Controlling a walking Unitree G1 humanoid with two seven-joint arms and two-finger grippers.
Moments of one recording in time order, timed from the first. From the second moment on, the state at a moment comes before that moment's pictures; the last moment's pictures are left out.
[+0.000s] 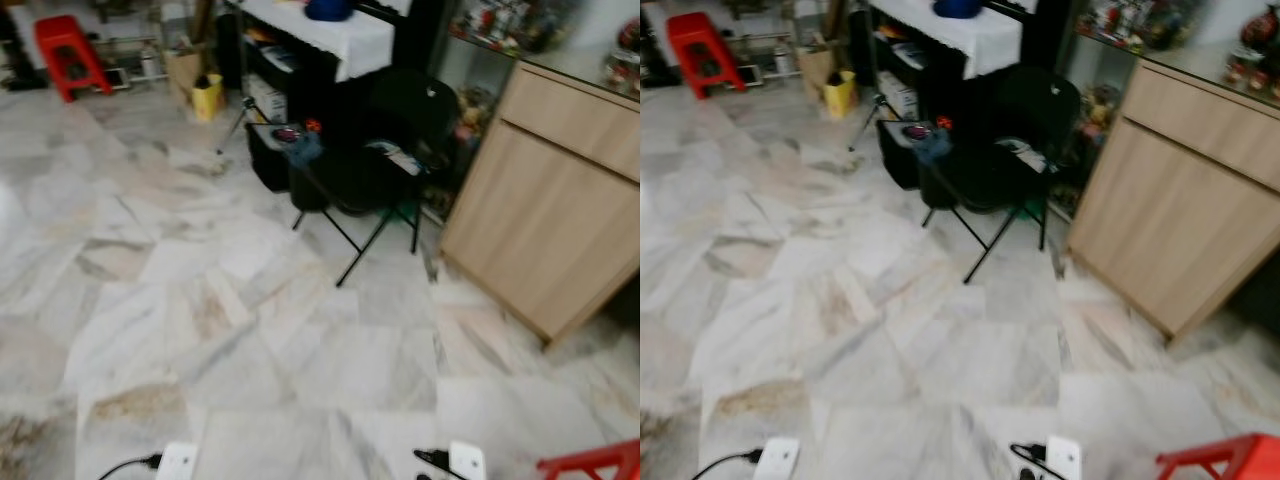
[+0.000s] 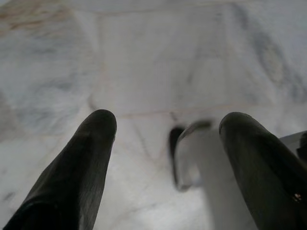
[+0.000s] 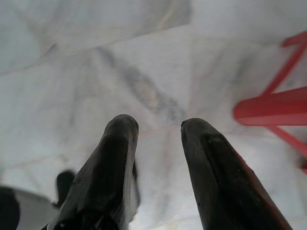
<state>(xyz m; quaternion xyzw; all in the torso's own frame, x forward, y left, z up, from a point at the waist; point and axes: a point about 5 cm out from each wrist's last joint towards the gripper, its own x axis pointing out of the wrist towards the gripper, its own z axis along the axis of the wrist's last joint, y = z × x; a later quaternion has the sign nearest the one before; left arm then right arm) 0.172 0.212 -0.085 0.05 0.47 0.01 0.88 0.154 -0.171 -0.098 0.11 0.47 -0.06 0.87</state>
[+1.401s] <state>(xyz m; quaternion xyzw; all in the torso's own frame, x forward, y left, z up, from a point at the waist) 0.166 0.217 -0.086 0.05 0.47 0.02 0.88 0.152 -0.166 -0.099 0.12 0.47 -0.05 0.87</state>
